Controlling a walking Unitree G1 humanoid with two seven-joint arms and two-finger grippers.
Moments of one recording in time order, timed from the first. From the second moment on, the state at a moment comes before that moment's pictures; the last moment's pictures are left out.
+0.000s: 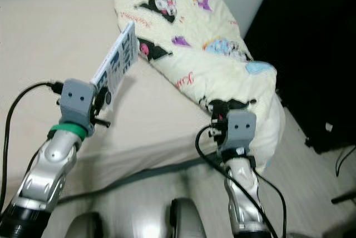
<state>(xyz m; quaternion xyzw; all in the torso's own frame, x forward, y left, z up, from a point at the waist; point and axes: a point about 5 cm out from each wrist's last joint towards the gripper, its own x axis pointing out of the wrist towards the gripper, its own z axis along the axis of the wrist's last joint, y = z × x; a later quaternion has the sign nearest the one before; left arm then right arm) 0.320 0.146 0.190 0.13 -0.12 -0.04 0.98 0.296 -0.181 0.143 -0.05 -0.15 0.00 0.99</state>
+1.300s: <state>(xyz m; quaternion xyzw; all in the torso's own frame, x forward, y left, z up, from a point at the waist) 0.296 0.172 0.120 0.22 -0.05 0.02 0.97 0.303 -0.156 0.104 -0.05 -0.08 0.06 0.99</state>
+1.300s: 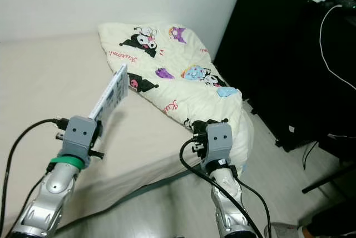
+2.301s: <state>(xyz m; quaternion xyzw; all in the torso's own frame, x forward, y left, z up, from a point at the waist) 0.311 0.149 0.140 0.16 -0.09 -0.04 0.98 0.311 -0.147 0.113 -0.03 -0.11 0.07 0.99</state>
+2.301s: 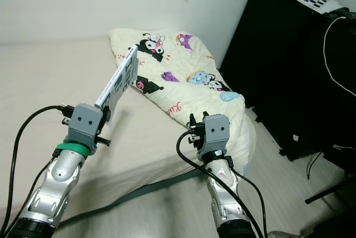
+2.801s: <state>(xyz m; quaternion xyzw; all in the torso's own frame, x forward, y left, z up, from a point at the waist) 0.311 0.146 0.138 0.17 -0.09 -0.05 0.98 0.308 -0.149 0.109 -0.03 -0.11 0.06 0.99</state>
